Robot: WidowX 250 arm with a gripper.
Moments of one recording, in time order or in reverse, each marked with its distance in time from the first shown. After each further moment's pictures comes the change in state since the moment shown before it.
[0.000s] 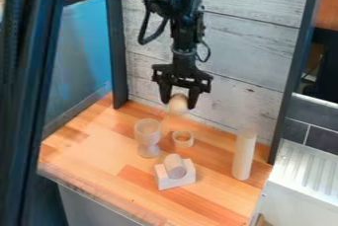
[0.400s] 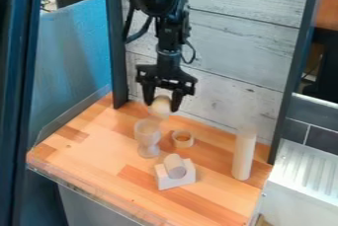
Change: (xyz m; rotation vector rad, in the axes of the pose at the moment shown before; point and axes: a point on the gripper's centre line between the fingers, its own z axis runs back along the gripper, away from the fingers) arm -0.019 0.025 -0.001 0.056 0.036 0.006
